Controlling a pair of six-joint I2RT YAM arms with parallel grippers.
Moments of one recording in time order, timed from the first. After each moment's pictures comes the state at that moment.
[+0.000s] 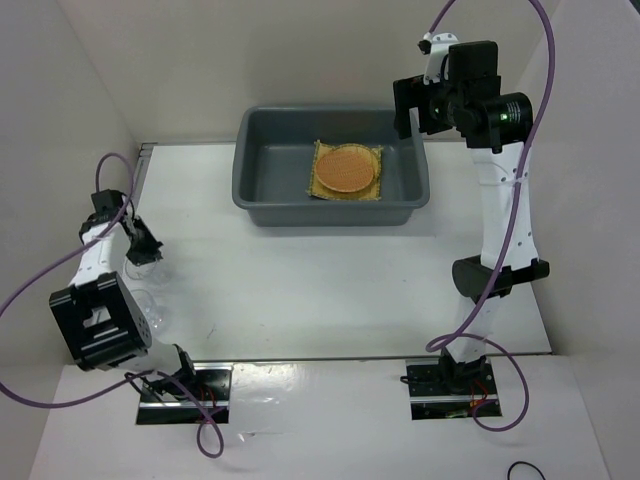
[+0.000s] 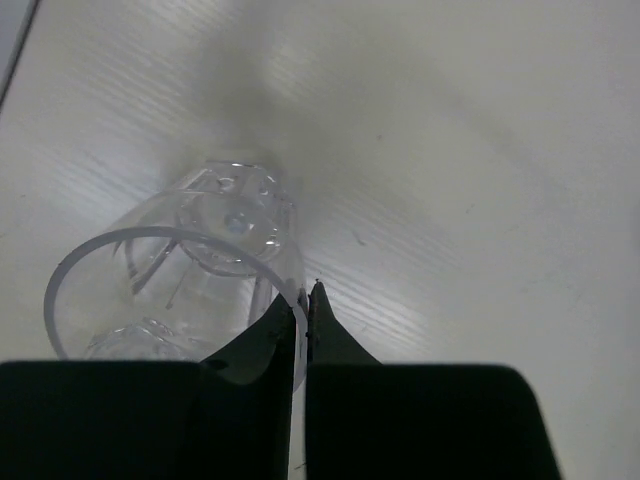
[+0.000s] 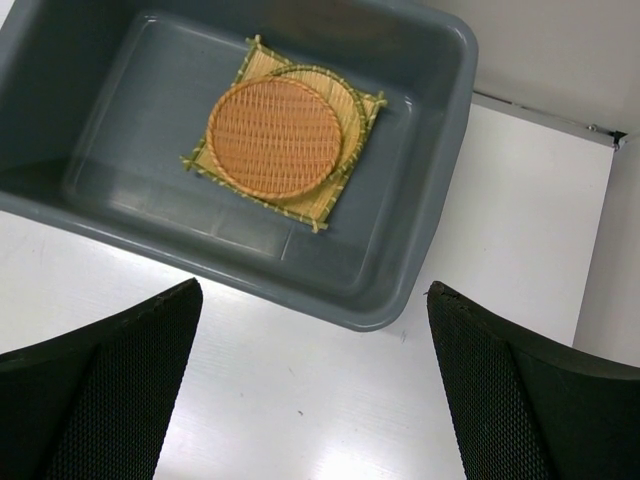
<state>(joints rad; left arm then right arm) 0.44 1.48 1.03 -0.67 0.07 -0.27 0.25 1.88 2.67 -1.30 -0.01 -0.07</state>
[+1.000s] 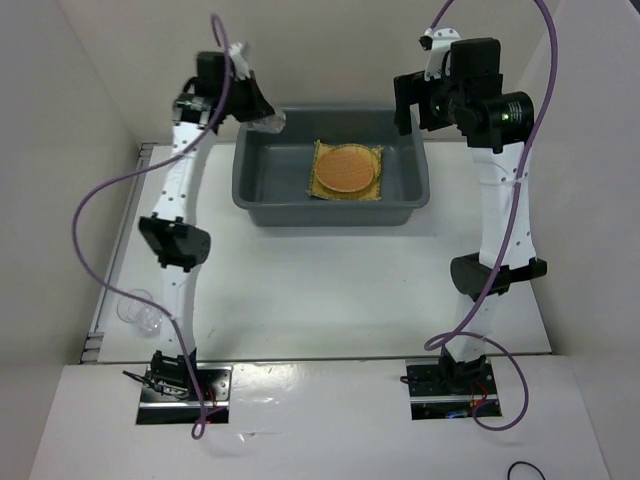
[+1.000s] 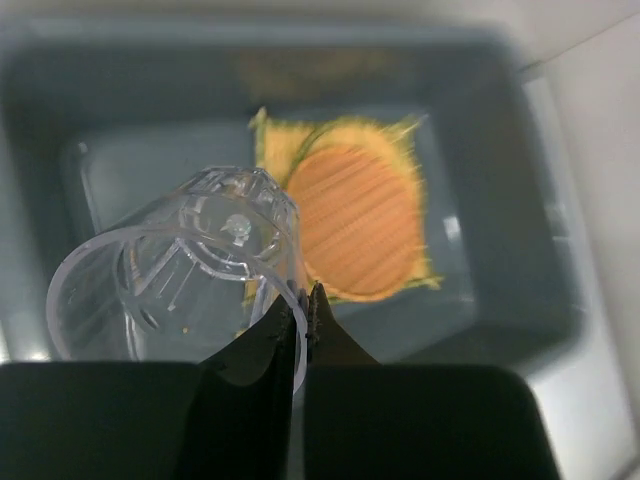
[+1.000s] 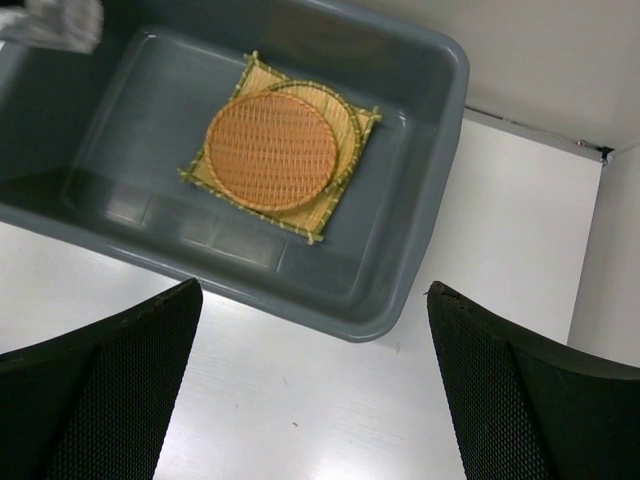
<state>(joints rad) -0.16 2.30 2.75 -0.88 0.35 -0.37 0.25 1.91 2.73 -1.30 -0.01 -0.08</state>
